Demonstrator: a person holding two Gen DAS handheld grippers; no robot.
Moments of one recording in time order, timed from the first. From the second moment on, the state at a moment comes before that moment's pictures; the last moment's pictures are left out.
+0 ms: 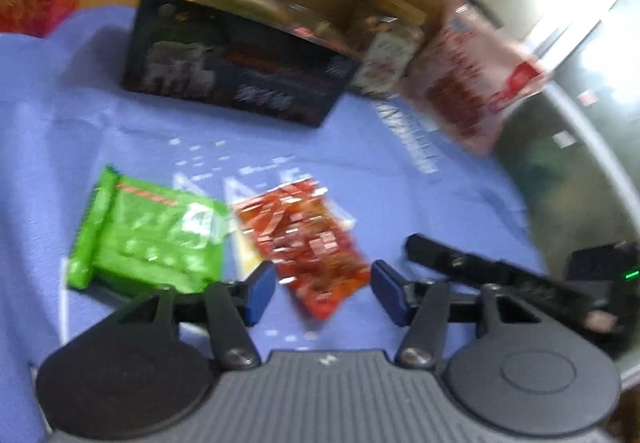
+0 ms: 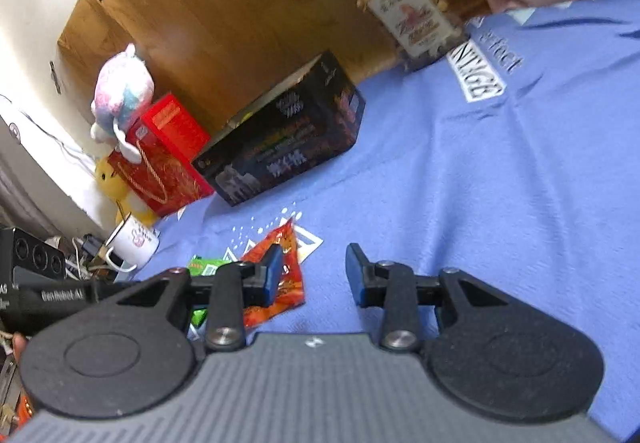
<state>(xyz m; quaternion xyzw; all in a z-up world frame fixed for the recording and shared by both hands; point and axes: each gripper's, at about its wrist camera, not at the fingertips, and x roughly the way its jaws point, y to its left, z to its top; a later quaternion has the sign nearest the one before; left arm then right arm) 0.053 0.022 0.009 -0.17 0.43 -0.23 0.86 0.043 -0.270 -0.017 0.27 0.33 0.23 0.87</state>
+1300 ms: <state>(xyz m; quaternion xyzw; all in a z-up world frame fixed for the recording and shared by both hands) 0.152 0.109 0.071 -0.15 0.32 -0.18 0.92 0.138 -0.194 0.046 0.21 0.25 0.30 0.90</state>
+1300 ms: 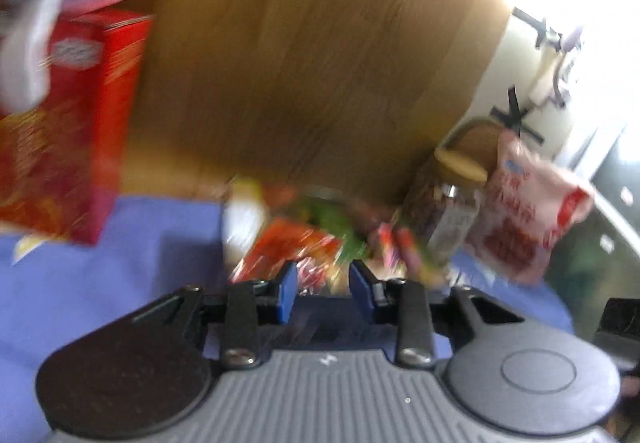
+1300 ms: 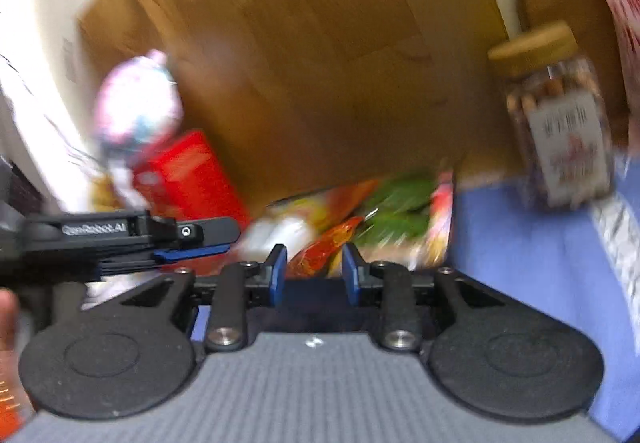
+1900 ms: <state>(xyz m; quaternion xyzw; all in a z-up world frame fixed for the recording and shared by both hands) 0.062 0.107 0.008 -0.16 0.39 -0.19 0.89 0.033 -0.114 0.000 0.01 0.29 0.33 0.90</state>
